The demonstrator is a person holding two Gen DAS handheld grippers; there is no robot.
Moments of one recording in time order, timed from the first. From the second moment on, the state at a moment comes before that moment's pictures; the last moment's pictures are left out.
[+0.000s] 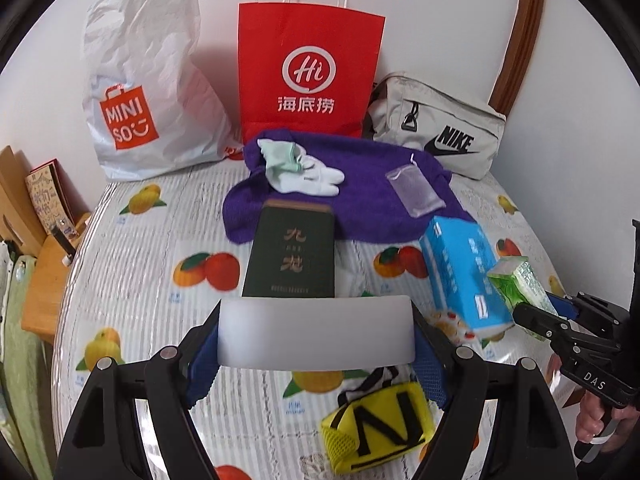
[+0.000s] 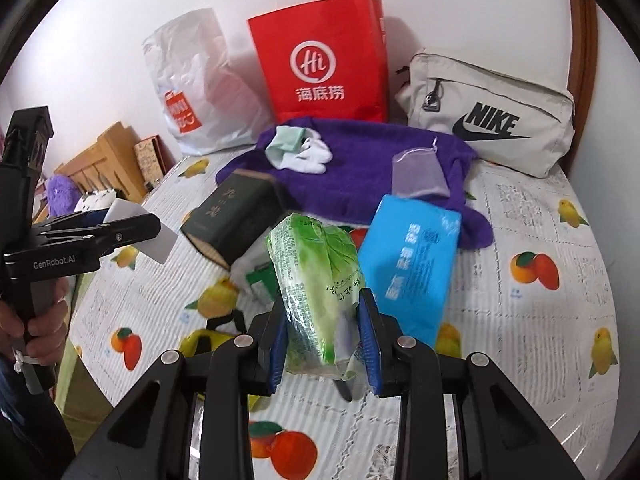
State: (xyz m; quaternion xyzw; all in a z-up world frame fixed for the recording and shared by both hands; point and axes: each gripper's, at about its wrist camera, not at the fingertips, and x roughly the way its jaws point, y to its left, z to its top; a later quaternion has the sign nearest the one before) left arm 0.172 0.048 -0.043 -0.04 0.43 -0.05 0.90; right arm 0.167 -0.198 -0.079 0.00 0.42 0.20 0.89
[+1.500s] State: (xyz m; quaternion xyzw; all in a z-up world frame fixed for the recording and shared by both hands) left arm 0.378 0.051 -0.060 -0.04 0.45 -0.04 0.89; right arm 0.387 -0.219 -0.093 0.03 0.44 0.18 0.88
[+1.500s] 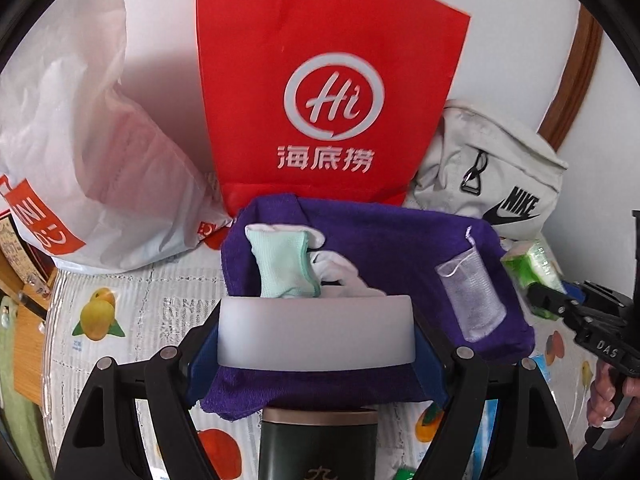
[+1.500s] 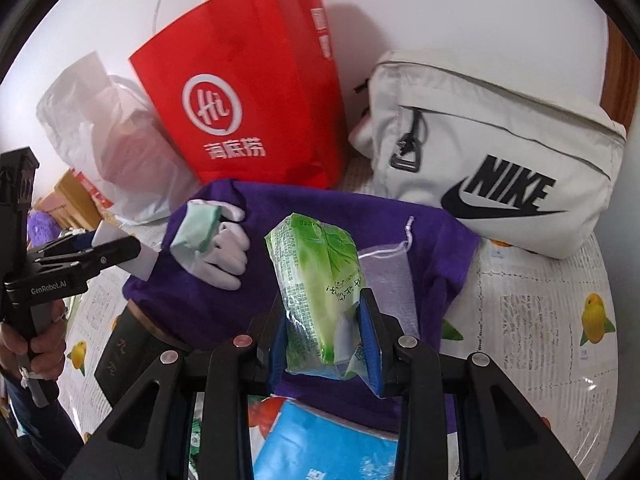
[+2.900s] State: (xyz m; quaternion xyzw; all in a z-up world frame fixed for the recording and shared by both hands) left arm 0.404 0.042 -0.119 -0.03 0.53 -0.05 0.85; right arm 0.413 -0.205 -0.153 -0.03 0.51 0.16 0.85
